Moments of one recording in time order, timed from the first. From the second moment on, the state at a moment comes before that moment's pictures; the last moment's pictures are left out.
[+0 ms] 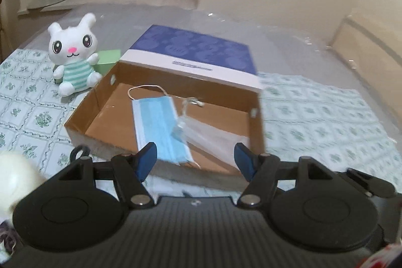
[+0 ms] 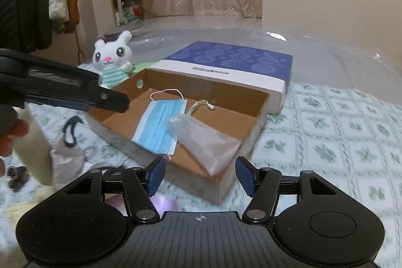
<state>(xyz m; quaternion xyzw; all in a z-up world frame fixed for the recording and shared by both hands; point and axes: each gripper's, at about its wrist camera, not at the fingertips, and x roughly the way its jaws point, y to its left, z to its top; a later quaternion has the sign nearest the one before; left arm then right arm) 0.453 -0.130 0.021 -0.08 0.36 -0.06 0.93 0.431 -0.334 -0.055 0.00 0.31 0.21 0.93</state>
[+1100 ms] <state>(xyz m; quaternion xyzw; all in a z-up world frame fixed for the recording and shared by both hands) 0.138 0.014 0.031 -0.03 0.33 -0.07 0.94 0.139 -0.274 -0.014 0.07 0.31 0.20 0.93</state>
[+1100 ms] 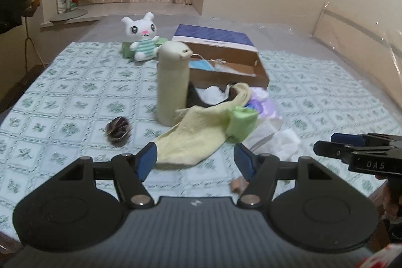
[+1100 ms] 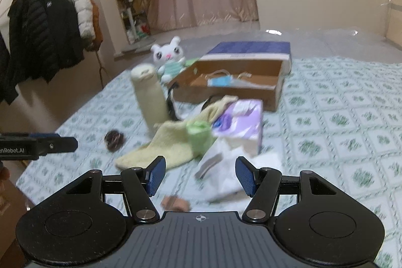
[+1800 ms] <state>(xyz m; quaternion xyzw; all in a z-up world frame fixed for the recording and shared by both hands) 0.135 0.030 -0.041 0.02 0.39 -0.03 0.92 0.146 -0.198 -0.094 -0.02 0.38 0.22 0.90</state>
